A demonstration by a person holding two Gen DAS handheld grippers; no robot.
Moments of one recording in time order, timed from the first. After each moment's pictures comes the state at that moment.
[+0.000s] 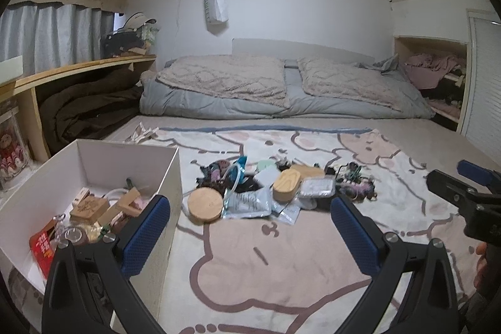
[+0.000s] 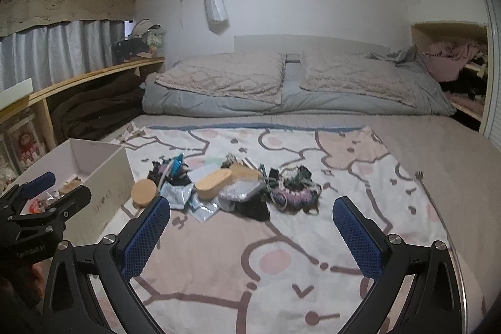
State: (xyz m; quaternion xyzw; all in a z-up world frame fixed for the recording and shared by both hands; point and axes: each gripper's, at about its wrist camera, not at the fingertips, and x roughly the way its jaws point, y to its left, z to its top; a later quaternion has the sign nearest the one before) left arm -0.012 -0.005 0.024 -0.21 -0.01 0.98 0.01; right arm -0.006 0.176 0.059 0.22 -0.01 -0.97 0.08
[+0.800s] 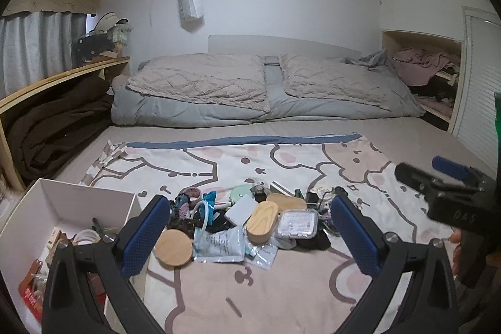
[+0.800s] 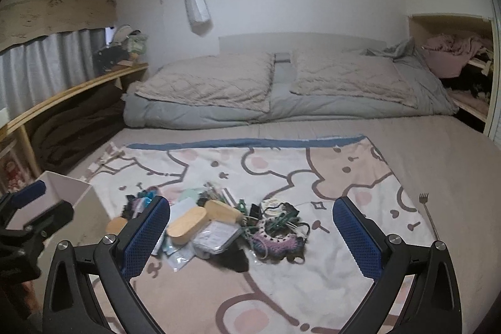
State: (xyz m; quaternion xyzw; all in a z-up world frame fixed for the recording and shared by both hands) left arm -0.106 0.027 0.062 -0.23 0.00 0.97 0.05; right arm -0.111 0.206 0.078 0.25 -0.03 -0.97 0.06
